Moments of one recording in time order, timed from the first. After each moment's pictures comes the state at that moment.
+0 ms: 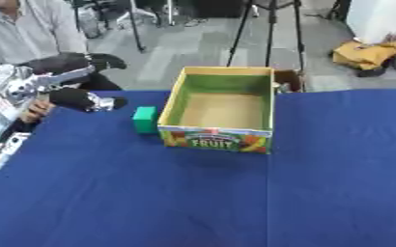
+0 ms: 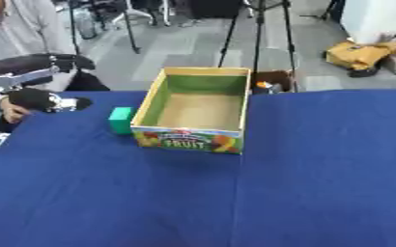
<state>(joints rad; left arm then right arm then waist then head) -0.60 1.15 -0.01 -1.41 -0.43 -0.18 -0.46 -0.43 -0.33 -0.17 -1.98 0.29 -0.16 -0.42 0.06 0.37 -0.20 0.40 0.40</state>
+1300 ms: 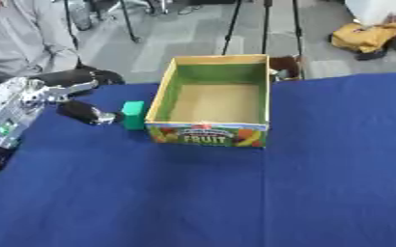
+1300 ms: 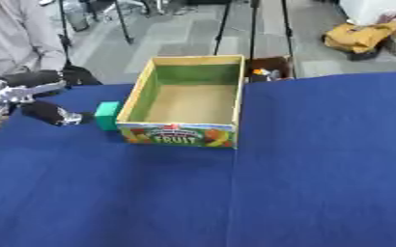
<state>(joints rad) -0.75 1.07 -0.01 -1.21 -0.56 -0.25 -0.52 -0.46 -0.35 -0.17 -1.98 0.29 -0.15 -0.41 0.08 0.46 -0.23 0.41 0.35</state>
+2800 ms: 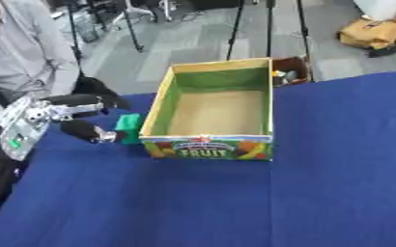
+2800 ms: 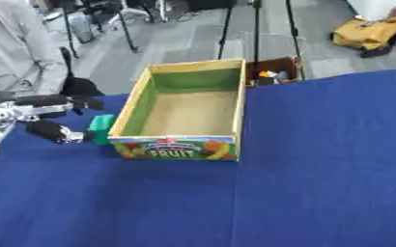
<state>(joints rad) -0.84 1.07 0.07 -1.07 -0.48 -0.40 -0.71 -0.49 -0.39 -0.17 -1.98 0.29 -0.16 -0.40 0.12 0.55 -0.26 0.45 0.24</state>
